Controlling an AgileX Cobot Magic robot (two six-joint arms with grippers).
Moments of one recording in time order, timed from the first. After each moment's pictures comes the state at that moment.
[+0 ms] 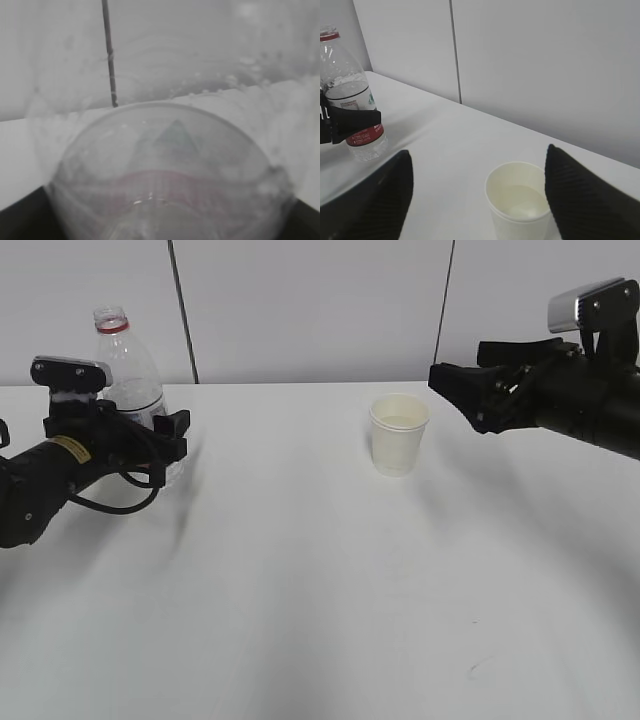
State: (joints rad) left arm -0.17 2.11 -0.92 0.19 -0.92 -0.09; right arm 0.01 1.73 -0.79 -0.81 -0.89 0.50
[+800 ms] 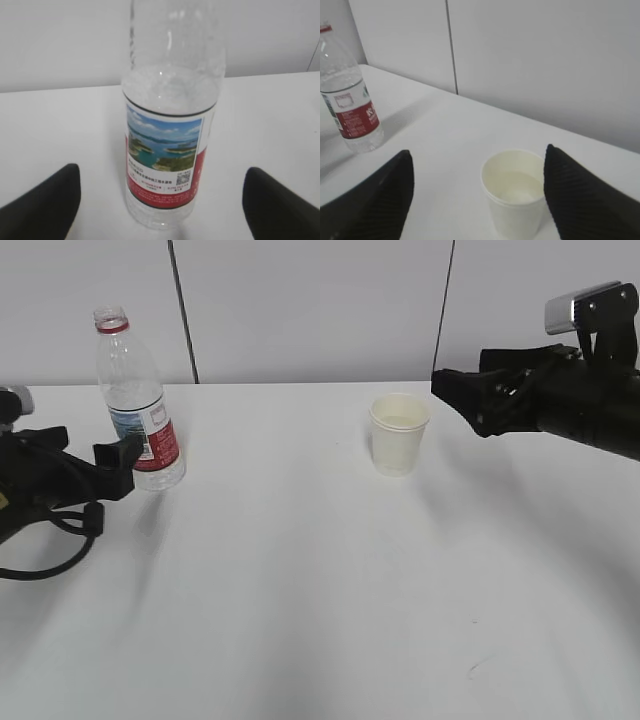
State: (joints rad) left arm -0.17 1.87 -0.53 0.13 -1.05 -0.09; right arm 0.01 1.73 -0.79 -0.81 -0.85 0.53
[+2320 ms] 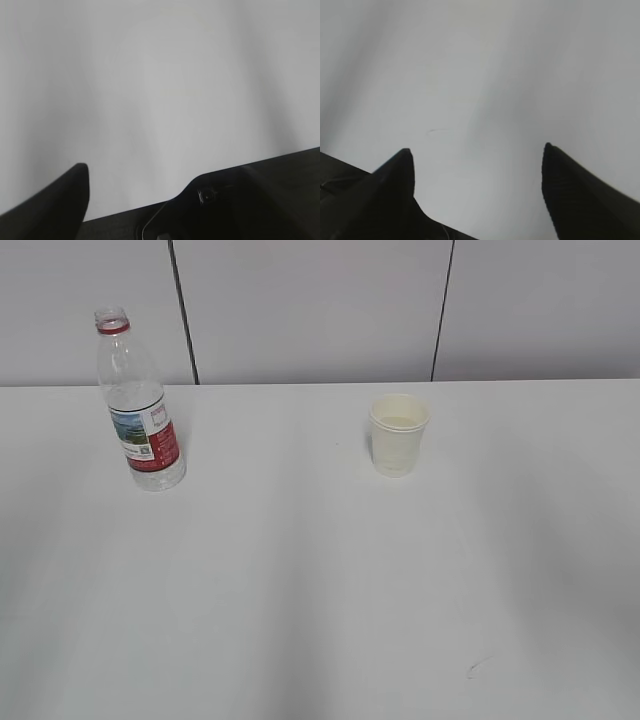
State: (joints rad) left arm -0.17 0.64 -0.87 -0.07 1.25 -0.02; right arm 0.29 0.91 -0.99 -0.01 1.13 -0.07
